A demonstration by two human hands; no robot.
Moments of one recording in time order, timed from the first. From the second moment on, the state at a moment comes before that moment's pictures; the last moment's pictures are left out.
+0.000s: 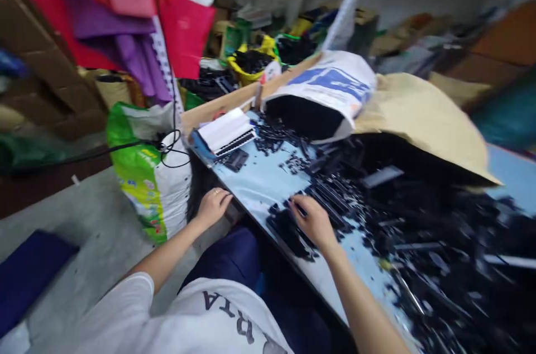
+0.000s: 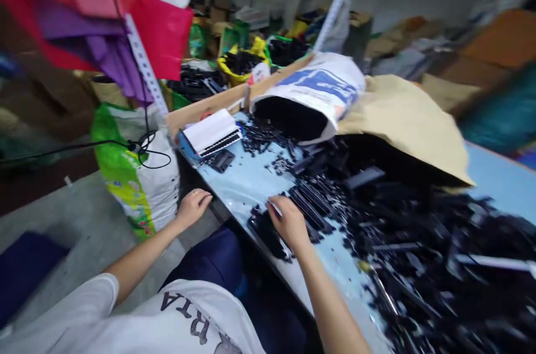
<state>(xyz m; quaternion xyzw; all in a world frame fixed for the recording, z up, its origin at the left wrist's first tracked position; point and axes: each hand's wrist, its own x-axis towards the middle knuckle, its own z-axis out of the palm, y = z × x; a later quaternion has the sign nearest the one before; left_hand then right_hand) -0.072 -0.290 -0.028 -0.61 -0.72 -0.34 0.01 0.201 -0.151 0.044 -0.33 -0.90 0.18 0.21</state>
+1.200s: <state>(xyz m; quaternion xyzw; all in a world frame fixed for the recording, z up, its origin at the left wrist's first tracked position) -0.346 -0.405 -0.030 -0.54 -0.74 -0.27 0.30 -0.239 -0.244 -0.123 -0.19 -0.92 0.28 0.20</state>
